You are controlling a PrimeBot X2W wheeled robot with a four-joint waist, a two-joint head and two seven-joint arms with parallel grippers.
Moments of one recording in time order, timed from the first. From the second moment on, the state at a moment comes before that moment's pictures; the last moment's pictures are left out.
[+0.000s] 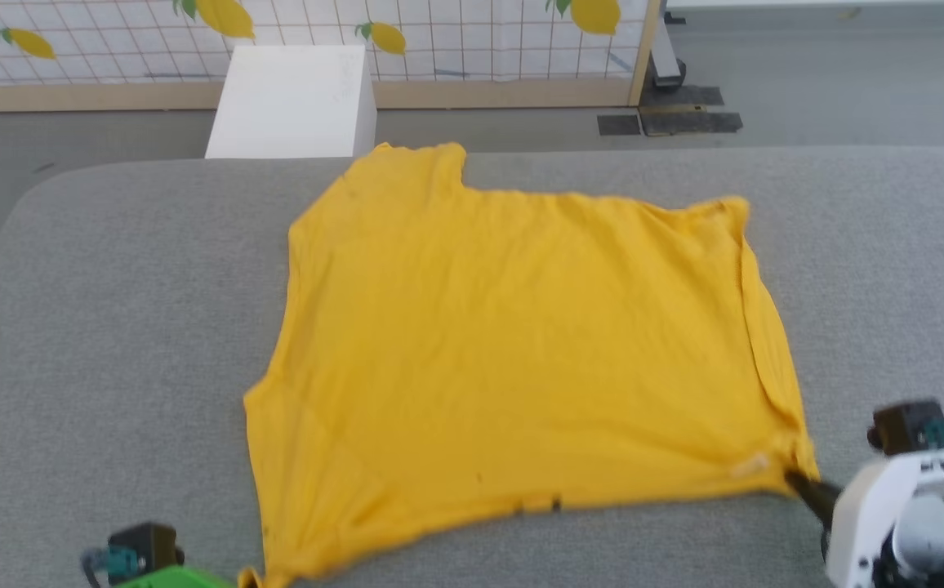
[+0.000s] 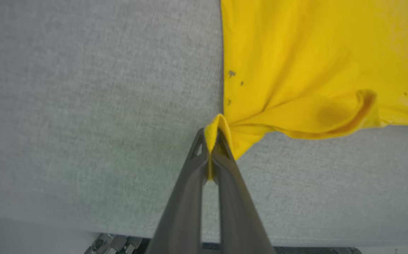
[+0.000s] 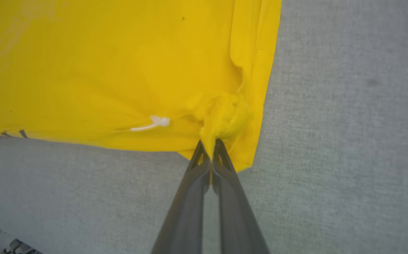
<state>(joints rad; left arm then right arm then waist) 0.19 0.40 -0.25 -0.06 -0.76 0.29 0.41 -0.09 -0.42 0.17 0.27 0.63 0.13 0.43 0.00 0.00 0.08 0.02</state>
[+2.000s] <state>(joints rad) -0.44 0.38 -0.22 0.27 -0.72 0.11 0.15 -0.29 -0.30 -0.05 0.09 0.43 0.13 0.87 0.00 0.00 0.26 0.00</state>
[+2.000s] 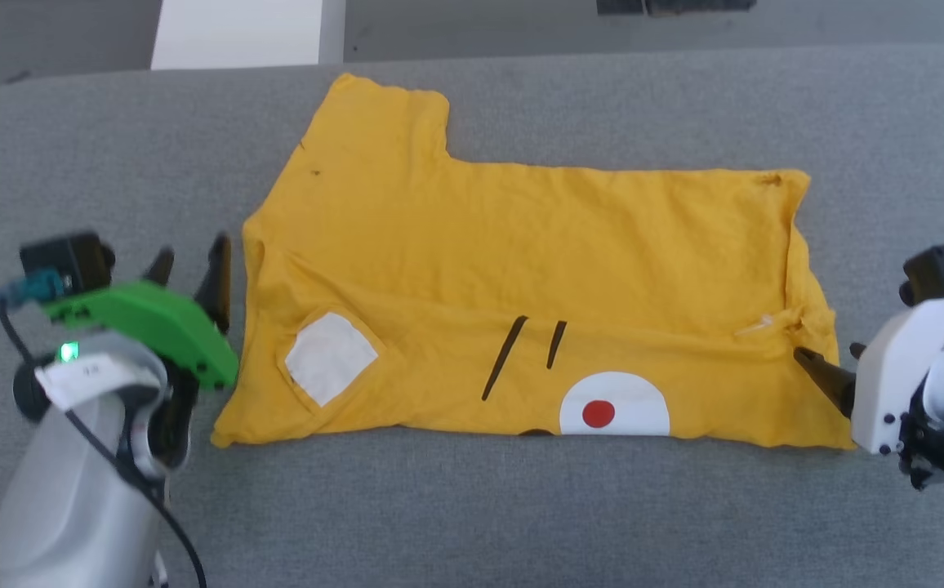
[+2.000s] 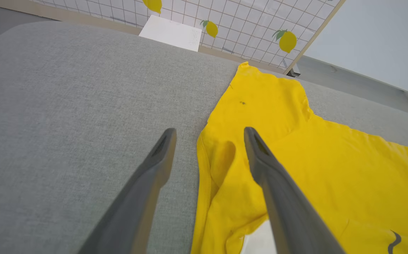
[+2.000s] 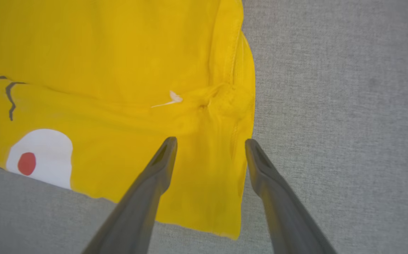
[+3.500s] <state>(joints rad) -0.06 0.34 -0.25 -0.13 -0.84 0.36 0.45 -0.17 -0.27 -0.04 0.03 0.24 0.13 0.89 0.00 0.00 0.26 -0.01</state>
